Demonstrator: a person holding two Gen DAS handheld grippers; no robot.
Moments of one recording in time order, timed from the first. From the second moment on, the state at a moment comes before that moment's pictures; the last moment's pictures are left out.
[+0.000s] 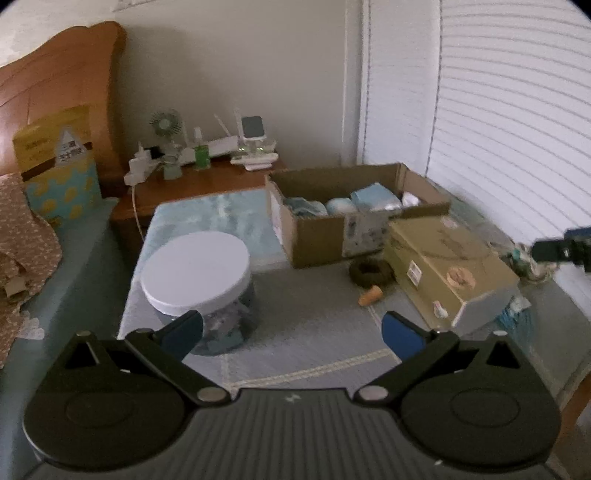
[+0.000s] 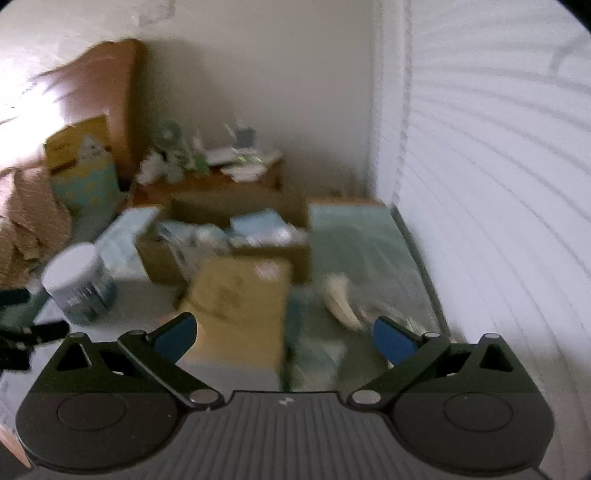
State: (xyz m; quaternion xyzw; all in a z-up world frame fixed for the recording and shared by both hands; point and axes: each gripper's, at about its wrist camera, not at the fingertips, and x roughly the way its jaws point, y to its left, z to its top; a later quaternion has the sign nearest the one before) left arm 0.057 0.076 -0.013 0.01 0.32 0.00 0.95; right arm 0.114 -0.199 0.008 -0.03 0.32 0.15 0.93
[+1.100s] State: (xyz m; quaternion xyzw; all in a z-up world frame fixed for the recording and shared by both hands) left arm 0.118 0.043 -0.042 0.04 0.36 -0.05 0.93; right arm 0.105 -0.240 -0.081 -0.06 0.40 0.09 0.91
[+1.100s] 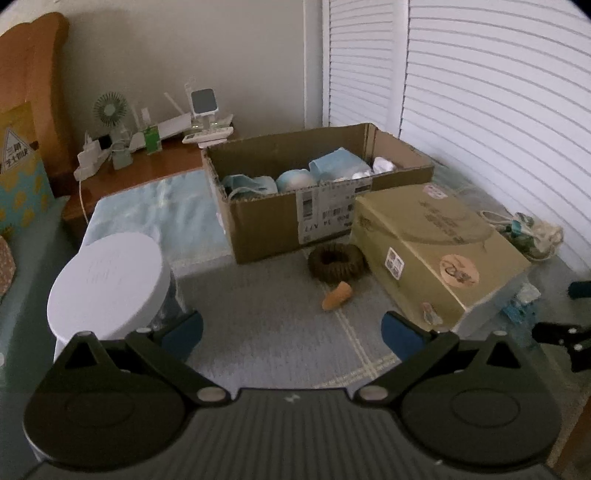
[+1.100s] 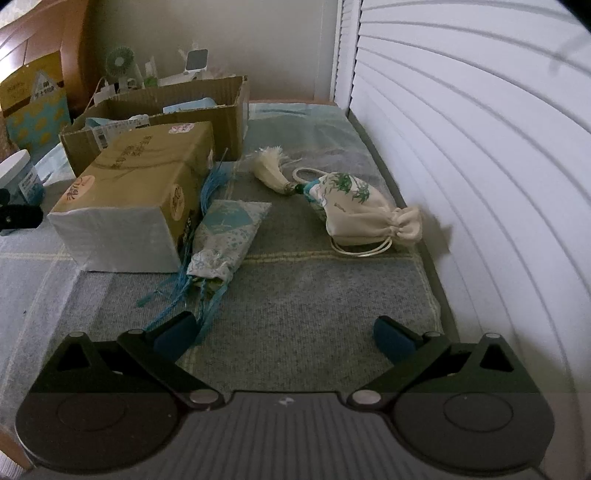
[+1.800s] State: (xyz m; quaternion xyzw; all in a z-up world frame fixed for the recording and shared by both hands) left arm 0.161 0.034 -0.061 -0.01 0.37 -0.02 0.93; right arm 0.104 -0.237 -0.081 -0.06 0.40 0.08 0.91
